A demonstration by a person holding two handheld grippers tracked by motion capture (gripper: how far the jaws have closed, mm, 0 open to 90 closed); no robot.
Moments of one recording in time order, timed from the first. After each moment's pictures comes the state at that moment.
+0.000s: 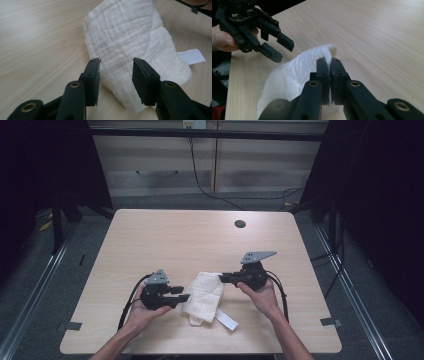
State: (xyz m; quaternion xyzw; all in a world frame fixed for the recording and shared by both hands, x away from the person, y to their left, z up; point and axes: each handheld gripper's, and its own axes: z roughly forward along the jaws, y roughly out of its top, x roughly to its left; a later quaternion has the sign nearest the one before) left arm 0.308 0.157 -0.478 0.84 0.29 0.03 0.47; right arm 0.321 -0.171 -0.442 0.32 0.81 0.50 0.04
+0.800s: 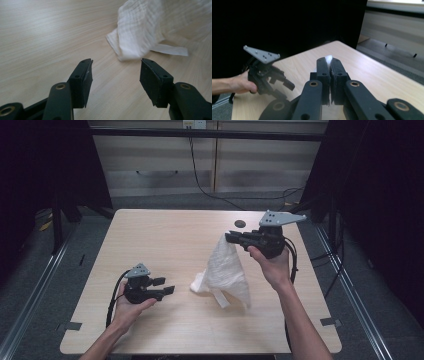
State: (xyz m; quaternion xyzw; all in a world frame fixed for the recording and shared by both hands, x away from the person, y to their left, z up) left arm 0.321 0.196 -0.476 0.80 0.35 0.05 0.48; right arm 0.328 -0.182 -0.315 0.28 0.76 0.58 0.14
